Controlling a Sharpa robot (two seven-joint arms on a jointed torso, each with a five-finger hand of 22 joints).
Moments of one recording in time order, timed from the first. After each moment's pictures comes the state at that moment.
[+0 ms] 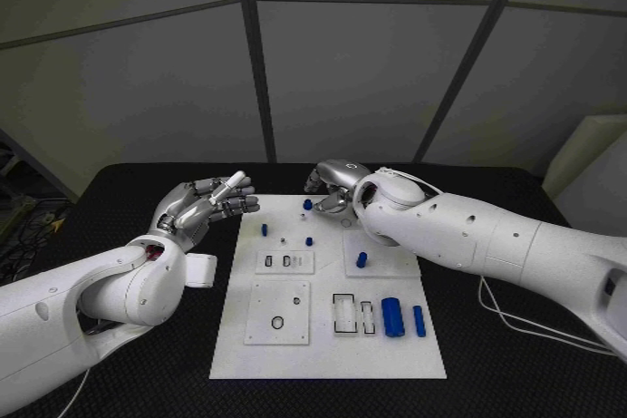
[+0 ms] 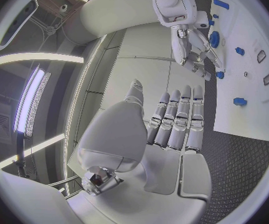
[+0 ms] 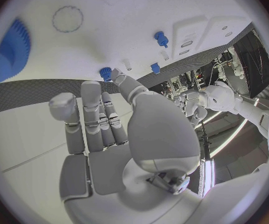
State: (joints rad) left arm 1.14 -0.93 0.07 1.66 -0.01 -0.41 0.44; left_hand 1.35 0.05 -0.15 0.12 0.09 0.83 0.21 0.21 0.07 0.91 0.19 0.23 0.06 0.99 0.15 0.17 0.07 0.19 0.76 0.26 0.39 0.18; right arm 1.25 -0.46 0.06 1.11 -1.58 -0.29 -0.10; right_hand 1.32 -0.10 0.34 -0.17 0.12 0.91 0.20 0.07 0.07 0.94 0.14 0.08 0.07 1.40 0.04 0.94 0.66 0.12 1.22 0.15 1.27 0.95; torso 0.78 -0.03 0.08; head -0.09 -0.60
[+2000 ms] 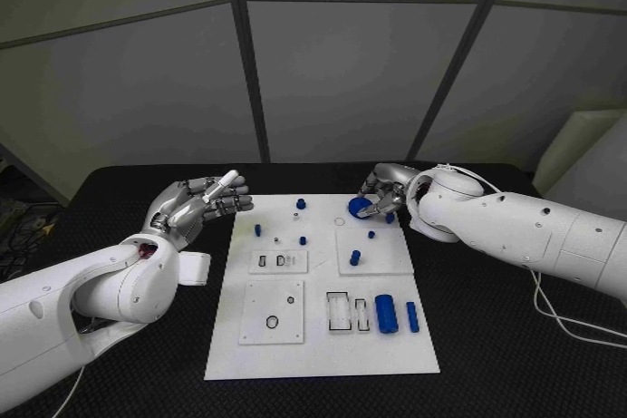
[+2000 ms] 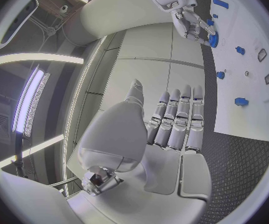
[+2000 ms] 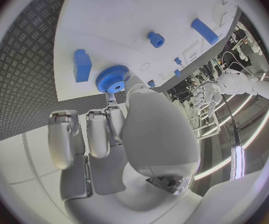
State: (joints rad) left arm 1.14 -0.93 0.07 1.64 -0.01 -0.39 0.44; left_hand 1.35 0.06 -0.17 0.11 0.09 0.85 0.22 0.21 0.07 0.93 0.18 0.22 0.06 1.01 0.15 0.15 0.07 0.19 0.76 0.26 0.39 0.17; right arm 1.26 -0.70 0.06 1.23 -1.42 -0.16 -0.27; right_hand 1.42 -0.15 0.06 0.27 0.14 0.96 0.12 0.07 0.07 1.46 0.04 1.34 1.31 1.46 -0.05 1.47 1.31 0.01 1.47 0.07 1.56 1.31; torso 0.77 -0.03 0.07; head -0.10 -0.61
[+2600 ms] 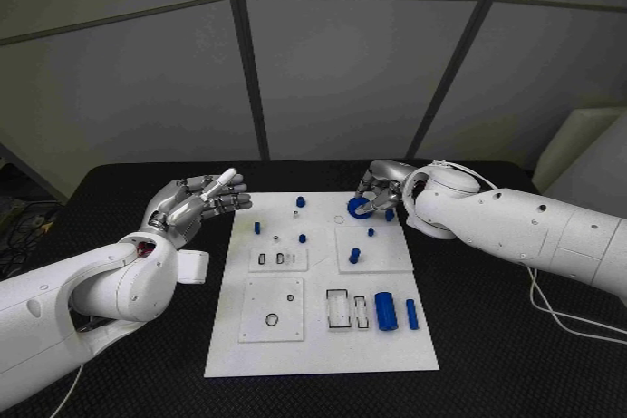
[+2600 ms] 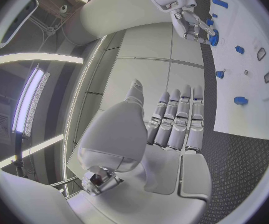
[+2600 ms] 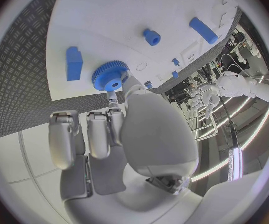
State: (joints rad) left arm 1.14 -0.93 0.07 1.63 -0.01 -0.39 0.44; left_hand 1.35 0.06 -0.17 0.10 0.09 0.85 0.22 0.21 0.07 0.93 0.18 0.21 0.06 1.01 0.15 0.15 0.07 0.19 0.76 0.26 0.39 0.17; right arm 1.26 -0.70 0.06 1.24 -1.44 -0.15 -0.26; right_hand 1.46 -0.07 0.11 0.20 0.14 1.07 0.10 0.10 0.10 1.47 0.02 1.40 1.31 1.47 -0.05 1.49 1.31 0.02 1.47 0.06 1.57 1.31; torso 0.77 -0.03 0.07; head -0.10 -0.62
